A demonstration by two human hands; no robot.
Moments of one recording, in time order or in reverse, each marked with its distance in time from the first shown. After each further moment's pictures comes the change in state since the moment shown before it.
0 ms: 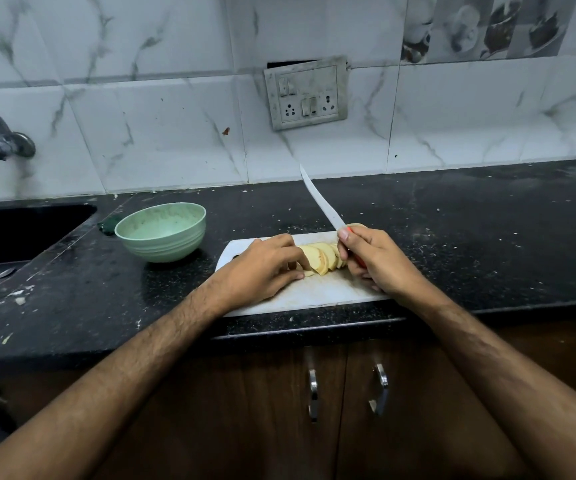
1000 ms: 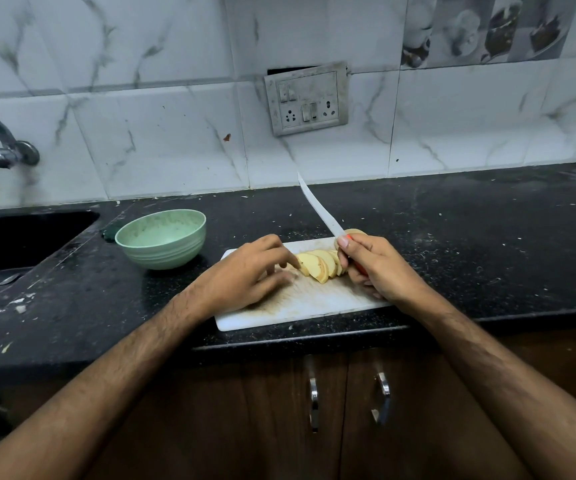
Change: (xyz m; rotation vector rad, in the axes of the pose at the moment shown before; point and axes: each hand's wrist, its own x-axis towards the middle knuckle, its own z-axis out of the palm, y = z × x) left_hand -0.012 -0.017 -0.011 0.067 0.014 0.076; right_hand 0.001 0.002 -0.002 0.048 -0.033 0.018
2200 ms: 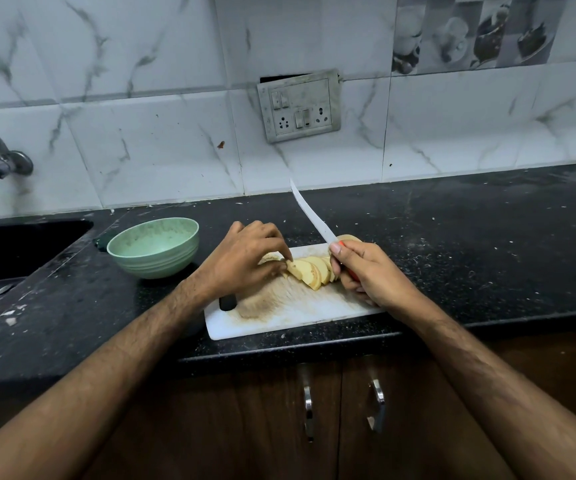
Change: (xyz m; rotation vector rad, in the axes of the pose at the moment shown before) left_hand 0.031 -0.016 0.000 0.188 0.056 -0.088; right_hand 0.000 0.002 -0.002 0.027 0.001 0.012
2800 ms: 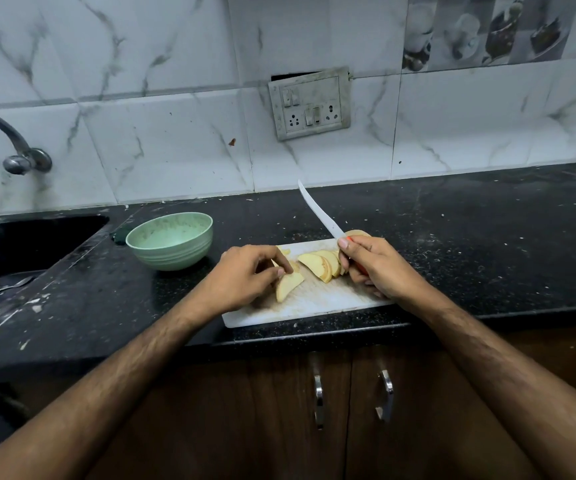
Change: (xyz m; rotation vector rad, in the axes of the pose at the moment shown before) left_hand -0.039 0.032 -0.024 -0.483 -0.093 -0.418; right_hand -0.001 -0.004 0.002 -0.053 -0.029 0.002
